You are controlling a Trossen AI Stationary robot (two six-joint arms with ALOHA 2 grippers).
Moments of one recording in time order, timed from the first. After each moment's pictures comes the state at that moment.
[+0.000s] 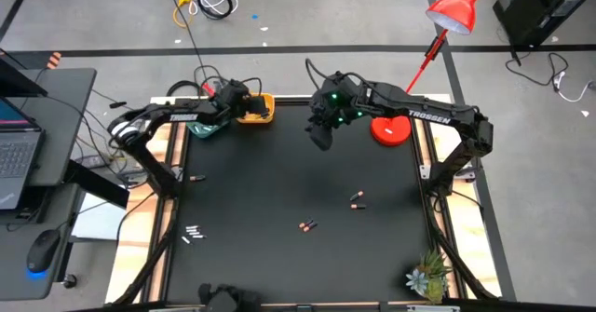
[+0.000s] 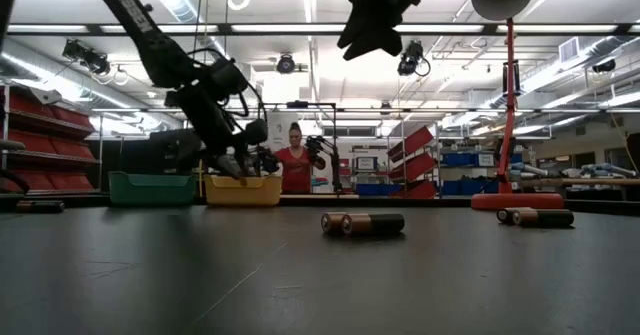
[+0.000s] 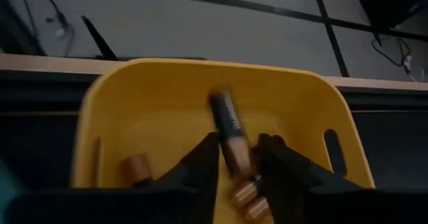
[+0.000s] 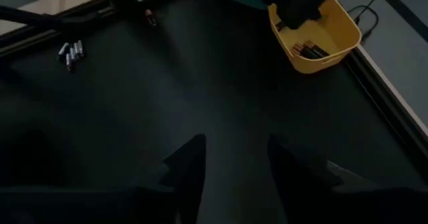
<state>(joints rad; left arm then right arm) 0.79 1.63 0.82 0.07 -0.22 -0.71 -0.32 1.64 1.60 -0.75 -0.13 0.13</state>
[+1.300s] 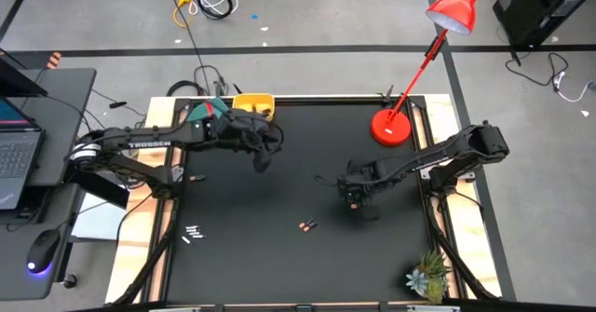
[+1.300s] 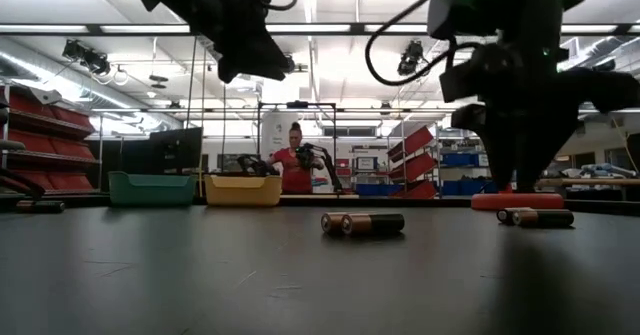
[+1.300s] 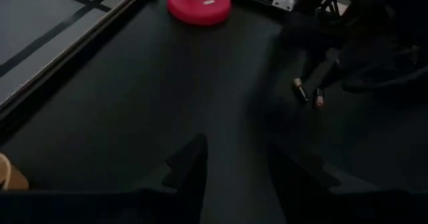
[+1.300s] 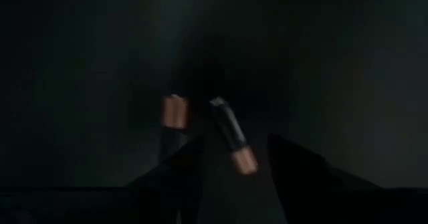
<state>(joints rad) 0.25 1.25 0.93 -0.24 0.03 -0.21 0.14 1.54 0.90 -0.78 0.05 0.04</state>
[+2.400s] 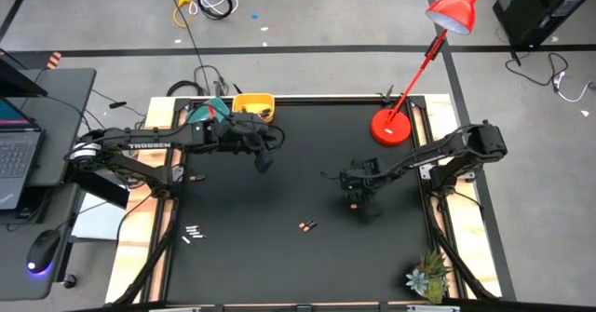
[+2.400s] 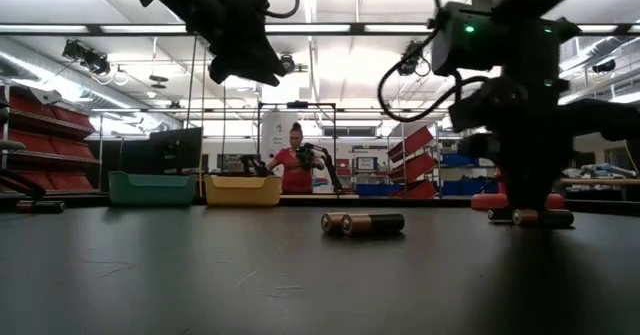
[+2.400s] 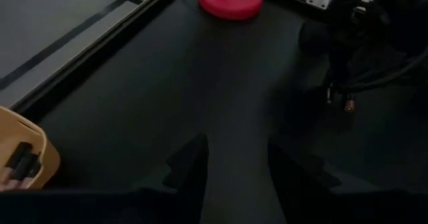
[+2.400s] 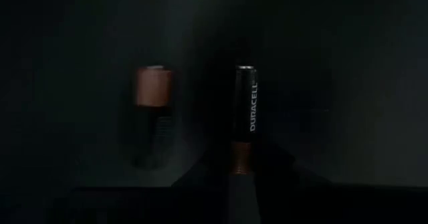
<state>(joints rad) 0.21 1.25 0.93 -0.27 -0.11 -0.26 0.05 1.55 0.79 -0.68 -0.03 -0.06</state>
